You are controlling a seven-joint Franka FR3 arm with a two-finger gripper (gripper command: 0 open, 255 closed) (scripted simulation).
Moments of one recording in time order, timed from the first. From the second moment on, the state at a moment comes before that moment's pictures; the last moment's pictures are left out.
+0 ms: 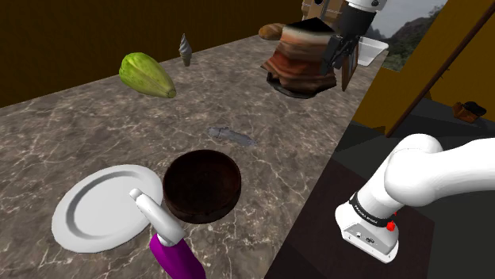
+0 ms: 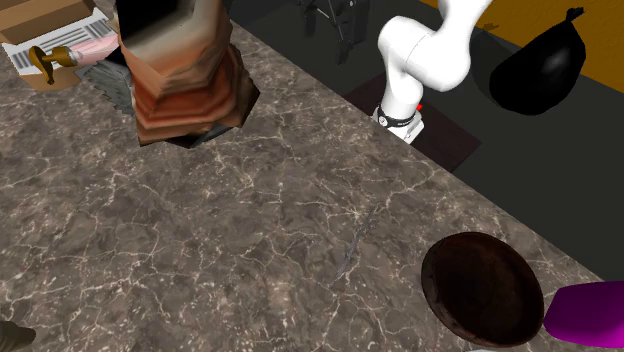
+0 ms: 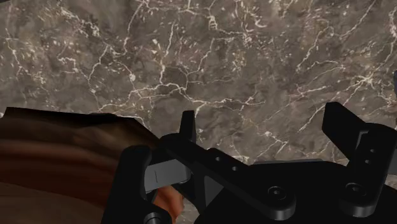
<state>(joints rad) 0.01 -0.78 -0.05 -2.27 -0.02 1.56 0.01</state>
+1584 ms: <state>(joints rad) 0.22 -0.22 0.14 -2.16 0.21 1.90 0.02</state>
